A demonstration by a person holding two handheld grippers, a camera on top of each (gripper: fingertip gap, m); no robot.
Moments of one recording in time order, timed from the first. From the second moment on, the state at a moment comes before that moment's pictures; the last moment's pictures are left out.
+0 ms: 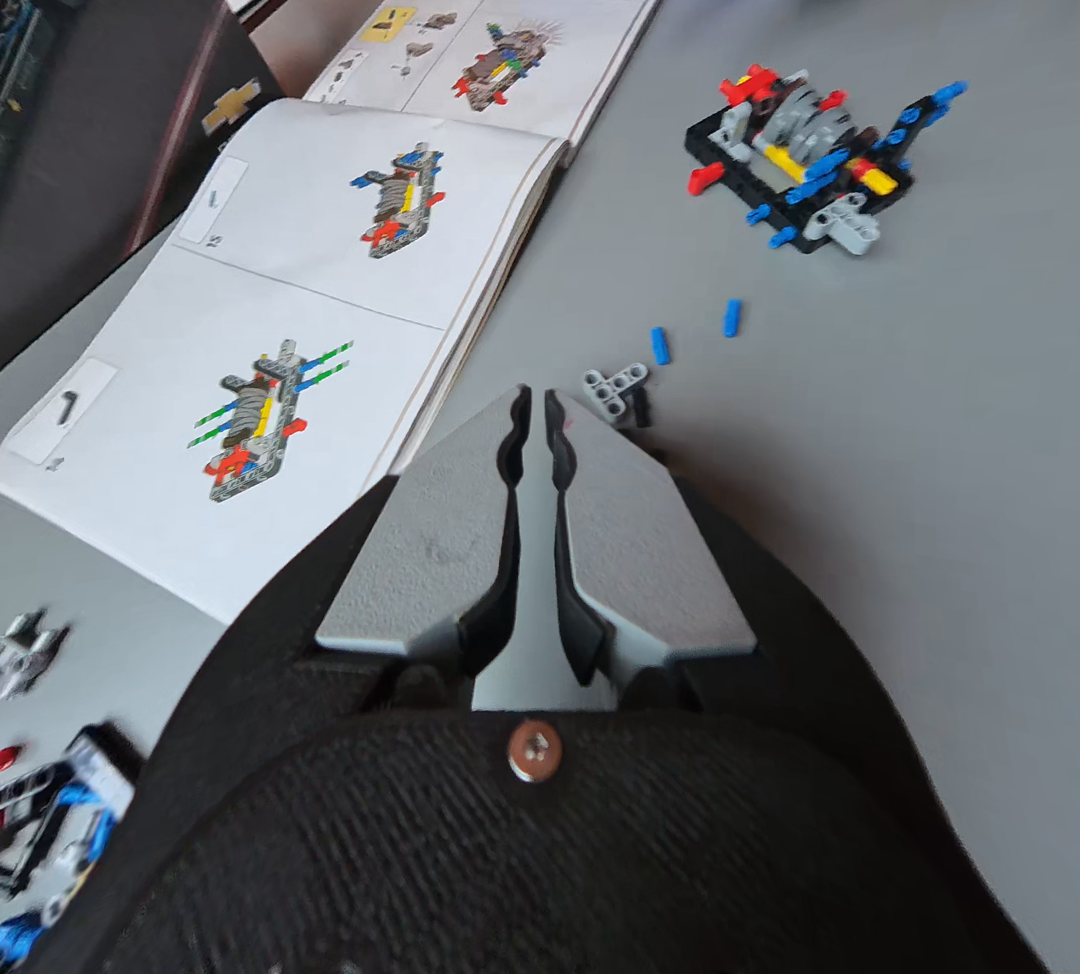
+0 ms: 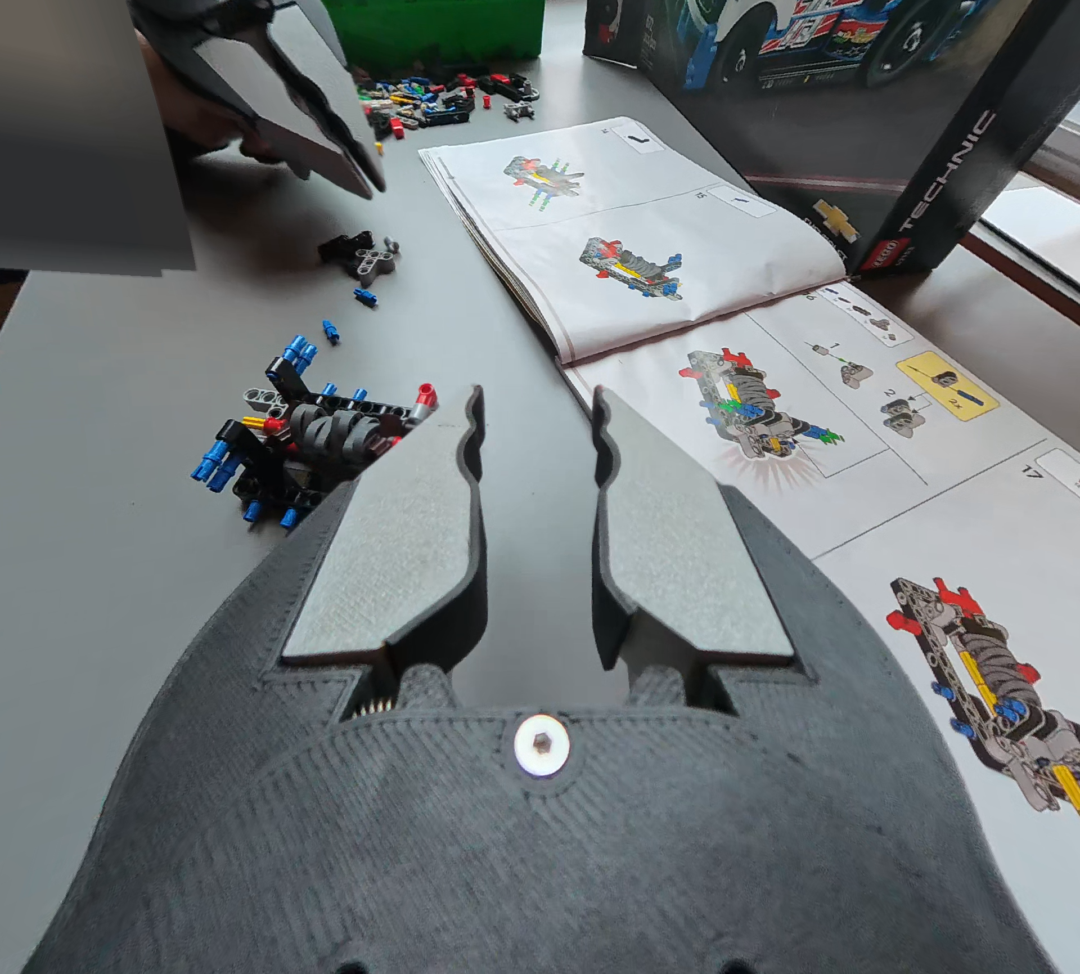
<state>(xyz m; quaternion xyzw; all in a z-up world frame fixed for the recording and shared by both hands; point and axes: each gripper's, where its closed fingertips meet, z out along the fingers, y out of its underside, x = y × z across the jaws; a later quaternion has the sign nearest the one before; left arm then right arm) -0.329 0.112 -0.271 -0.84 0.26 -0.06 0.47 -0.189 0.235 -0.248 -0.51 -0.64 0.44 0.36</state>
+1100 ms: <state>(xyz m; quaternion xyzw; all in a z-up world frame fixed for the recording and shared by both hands) -0.298 0.112 -0.300 -0.83 0.52 0.00 0.20 -0.177 0.242 -0.236 -0.53 -0.60 0.51 0.33</state>
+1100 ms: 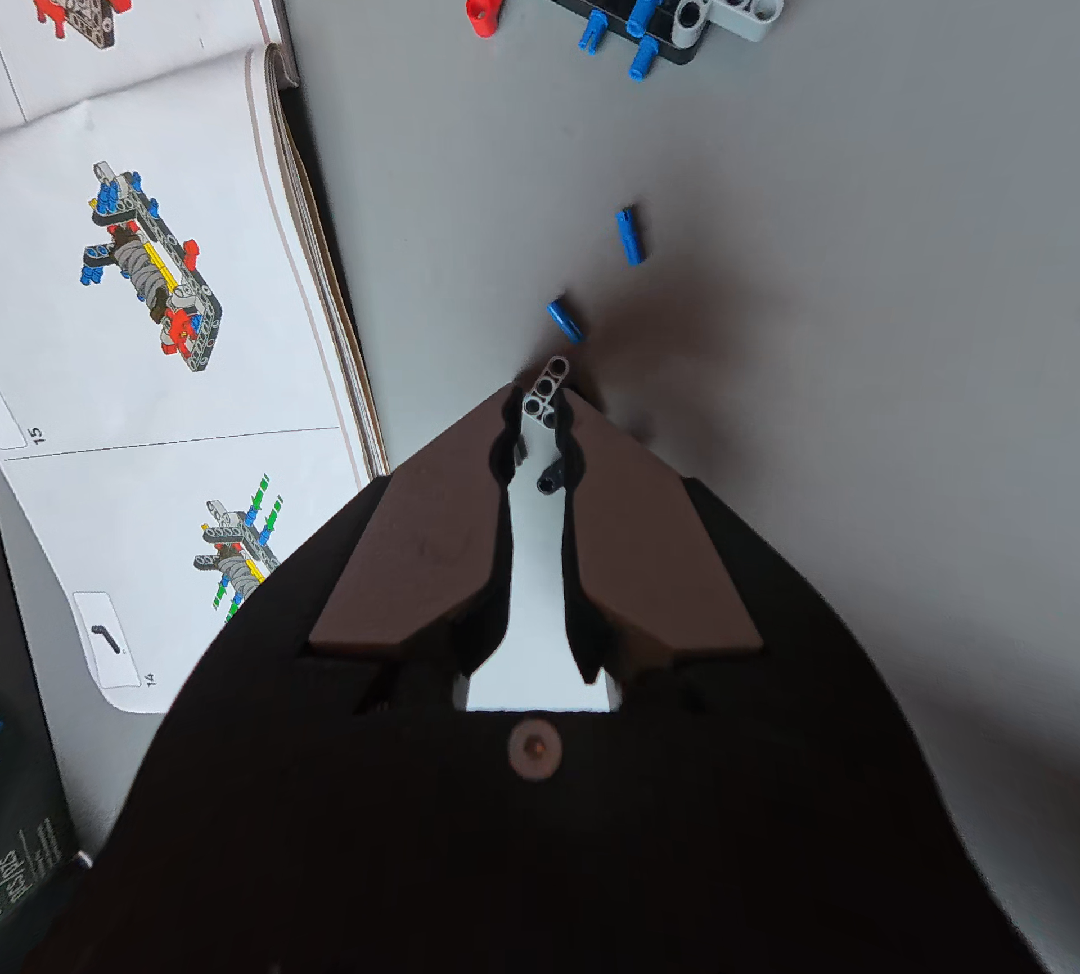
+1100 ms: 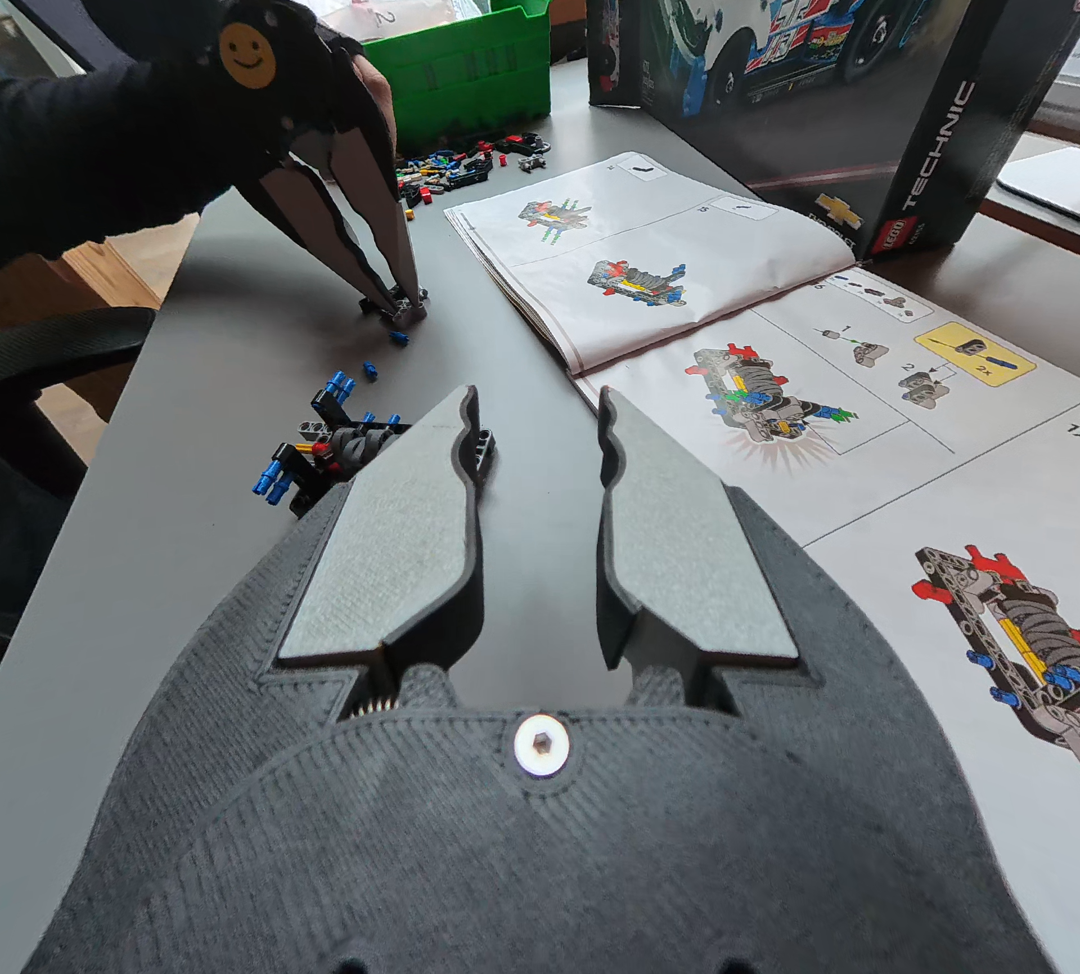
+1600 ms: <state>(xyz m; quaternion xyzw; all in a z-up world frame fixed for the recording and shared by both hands) -0.291 0.120 -0.292 -0.84 0.48 -0.01 0.24 -0.176 0.242 -0.236 -0.53 -0.59 0.51 0.32</state>
